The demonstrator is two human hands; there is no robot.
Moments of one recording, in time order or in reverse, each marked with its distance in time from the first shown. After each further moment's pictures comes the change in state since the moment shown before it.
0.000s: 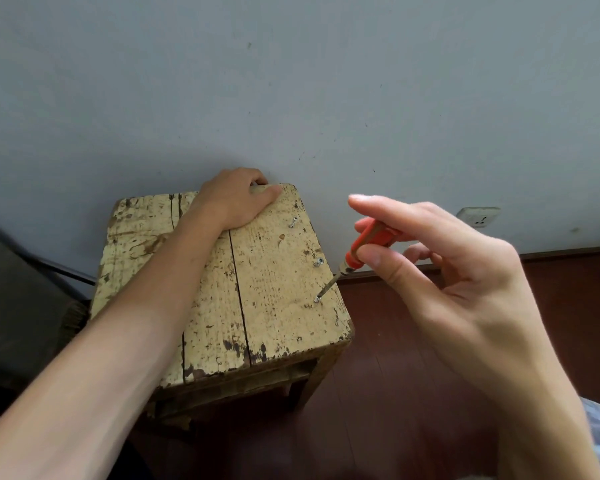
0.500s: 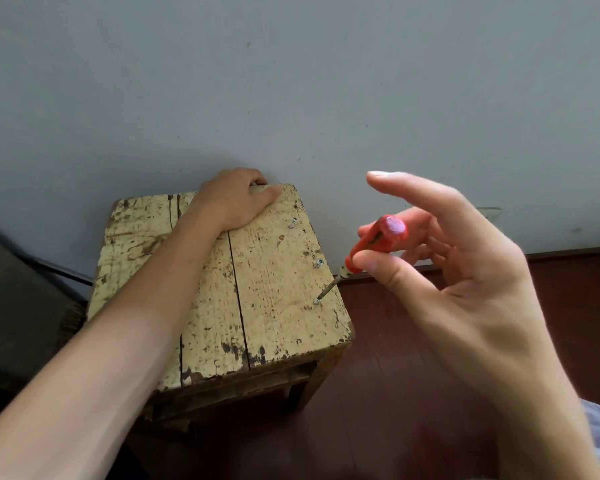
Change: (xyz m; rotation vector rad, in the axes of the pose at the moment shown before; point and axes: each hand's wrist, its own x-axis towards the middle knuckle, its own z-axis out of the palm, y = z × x) left_hand 0.000 0.001 0.000 0.004 -0.001 0.001; right_hand -0.001 -0.001 0.003 0.036 0.049 0.031
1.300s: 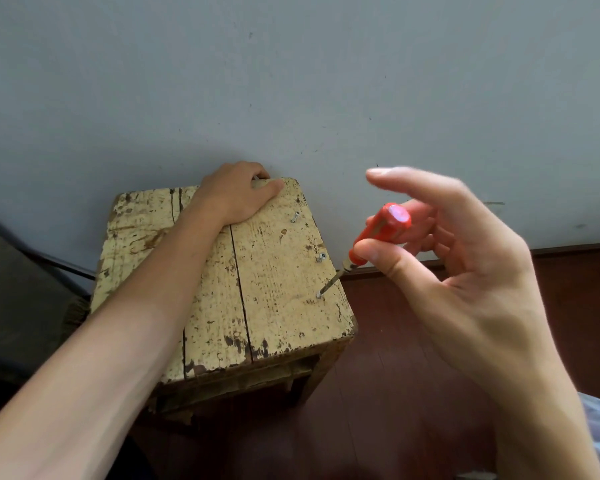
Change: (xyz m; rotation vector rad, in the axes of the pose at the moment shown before) left_hand 0.001 -0.002 0.002 -0.010 0.007 -0.001; right_hand 0.002 0.000 0.004 -0.039 0.030 -0.032
